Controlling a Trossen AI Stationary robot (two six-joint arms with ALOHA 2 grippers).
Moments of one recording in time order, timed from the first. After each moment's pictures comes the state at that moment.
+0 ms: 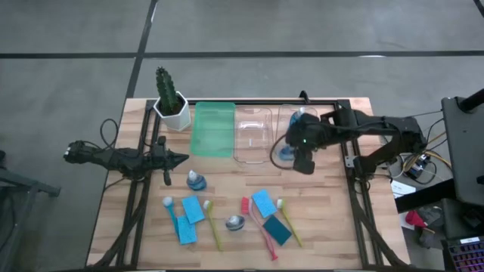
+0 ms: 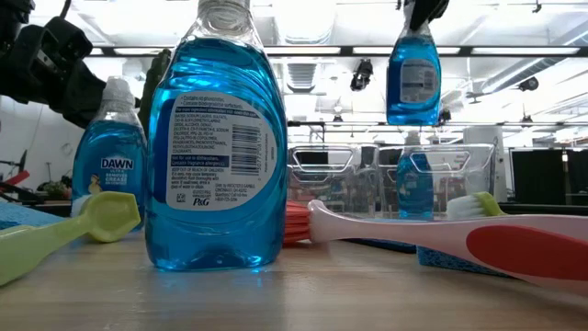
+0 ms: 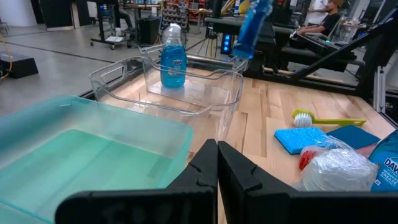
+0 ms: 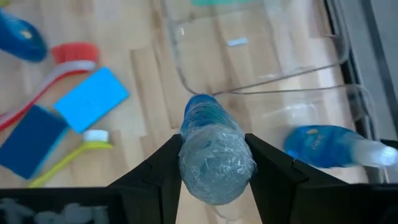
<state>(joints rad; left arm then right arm) -0.25 0.05 0.10 -0.26 -0.49 -0.19 0.03 1.44 1.63 -1.35 0.19 0.22</state>
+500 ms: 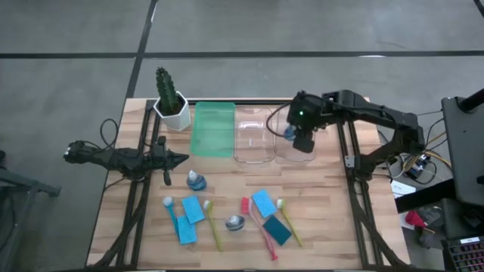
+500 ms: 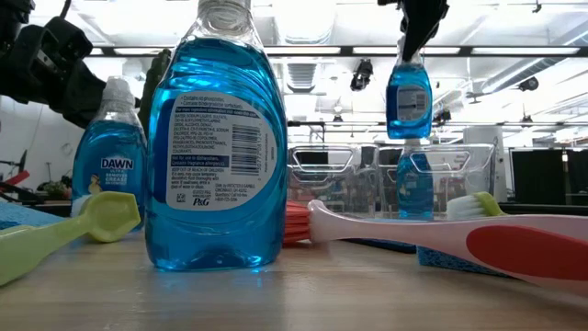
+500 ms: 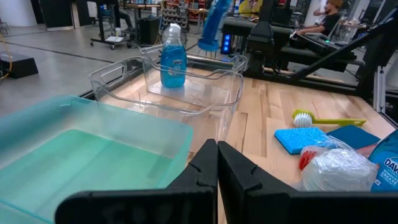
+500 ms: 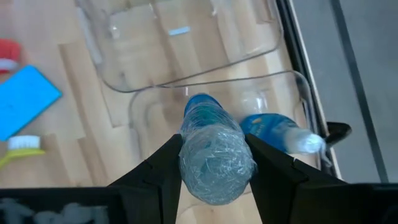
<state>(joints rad) -0.25 0.05 0.10 -0.26 -0.49 -0.19 -0.22 1.44 1.62 -1.35 0.18 0.02</state>
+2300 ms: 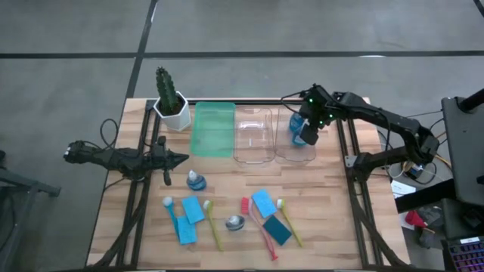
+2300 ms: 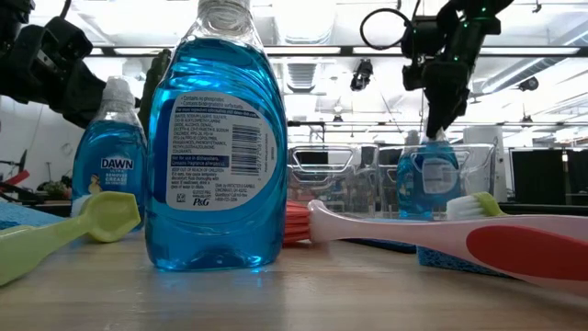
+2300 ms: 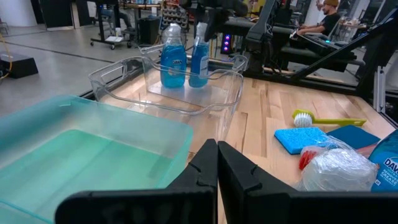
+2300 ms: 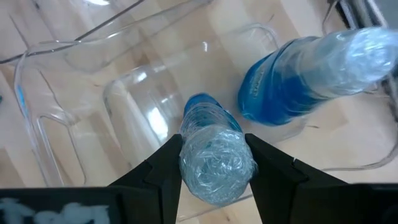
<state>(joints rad) -0.25 0.05 0.10 -0.26 -0.49 -0.19 -0.64 1.27 1.04 -0.96 -0.11 -0.08</state>
